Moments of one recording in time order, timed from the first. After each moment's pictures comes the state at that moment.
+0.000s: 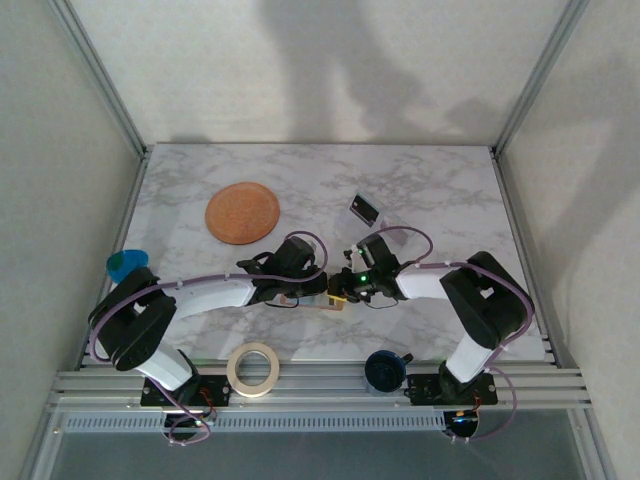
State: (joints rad) left arm -0.80 1.56 0.82 -0.14 0.12 -0.89; right arm 0.64 1.68 0.66 0.09 -0.61 0.80
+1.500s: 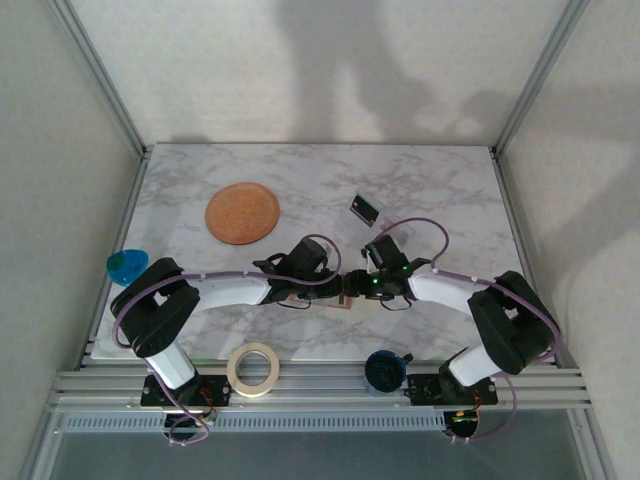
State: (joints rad) left arm -0.84 1.68 0.87 -0.06 0.17 -0.88; right arm 0.63 1.50 0.68 -0.24 -0.21 0.59
